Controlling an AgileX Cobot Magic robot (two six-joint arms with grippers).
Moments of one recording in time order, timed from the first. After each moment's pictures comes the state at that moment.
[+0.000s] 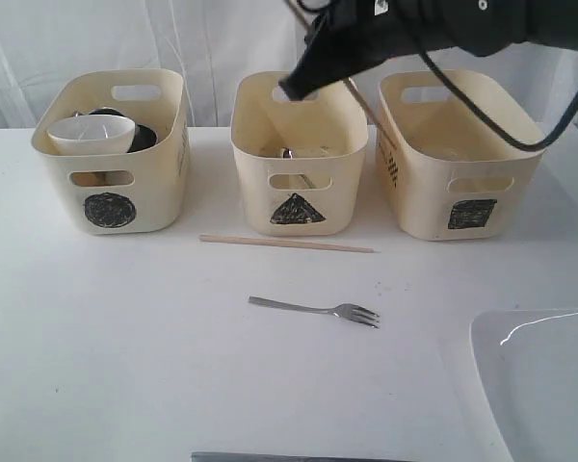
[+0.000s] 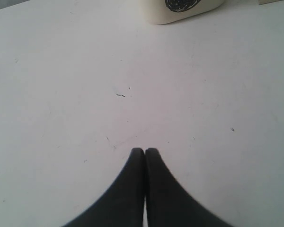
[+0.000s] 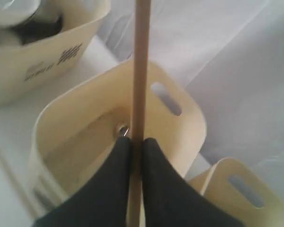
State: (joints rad) left arm 0.11 0.00 0.02 -0.31 0.50 0.56; right arm 0.37 1.65 -1.40 -0.17 0.25 -0.26
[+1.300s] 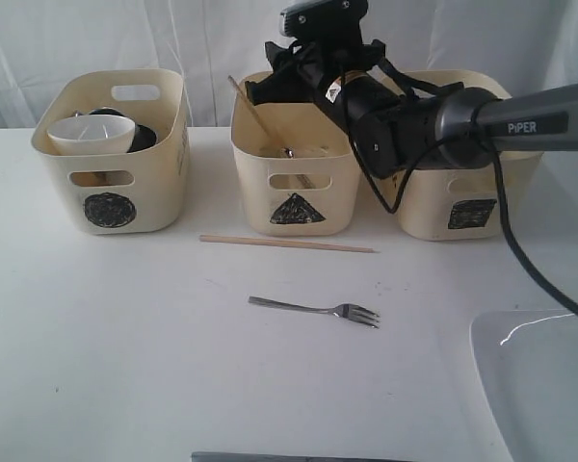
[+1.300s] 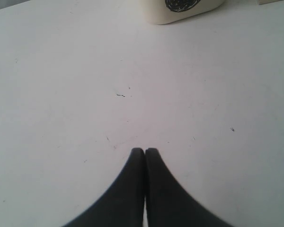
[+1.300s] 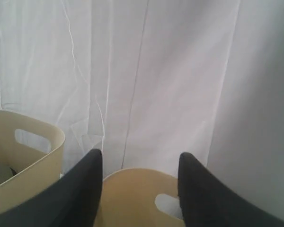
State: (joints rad) left arm 0.11 0.00 0.02 -0.31 0.50 0.56; right arm 0.32 2.11 -1.46 0.00 -0.60 -0.10
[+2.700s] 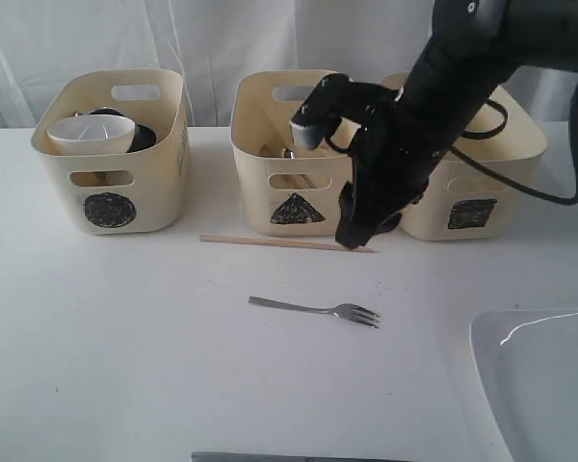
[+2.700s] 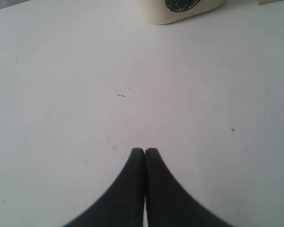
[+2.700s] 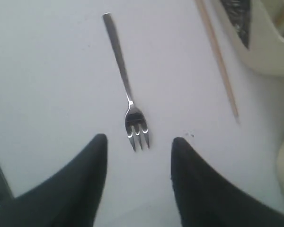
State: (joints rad) left arm 0.11 0.00 0.02 -0.31 0.50 0.56; right arm 0.28 1.78 -1.44 0.26 1.04 -0.82
